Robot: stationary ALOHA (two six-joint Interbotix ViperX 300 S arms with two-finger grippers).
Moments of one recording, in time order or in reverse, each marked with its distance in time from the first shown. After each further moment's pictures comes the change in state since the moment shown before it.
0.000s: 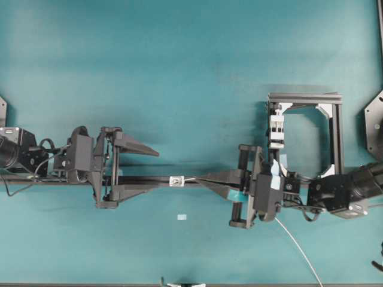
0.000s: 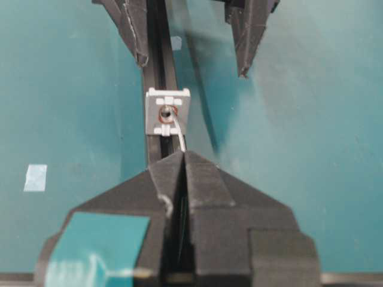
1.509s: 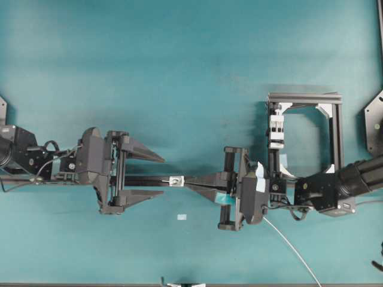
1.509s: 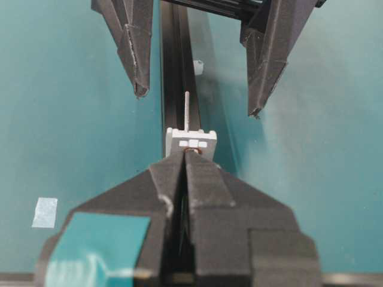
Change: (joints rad) left arm 0.002 -0.094 -0.046 0.000 0.206 0.000; right arm -0.041 0.028 -0.066 -0.095 0.051 -0.003
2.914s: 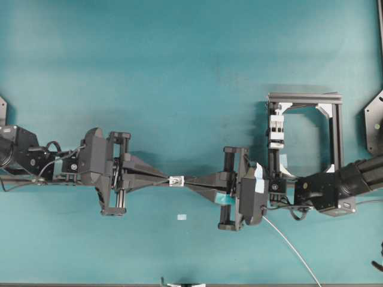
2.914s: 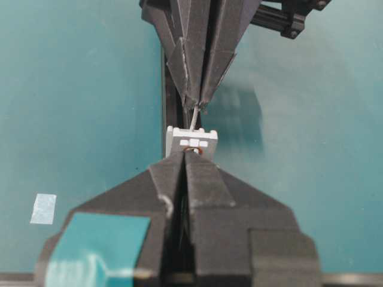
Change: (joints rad) left arm 0.003 -0.006 -0.014 0.000 0.021 0.002; right arm -0.002 -0.006 0.000 -0.002 0.014 -0.020
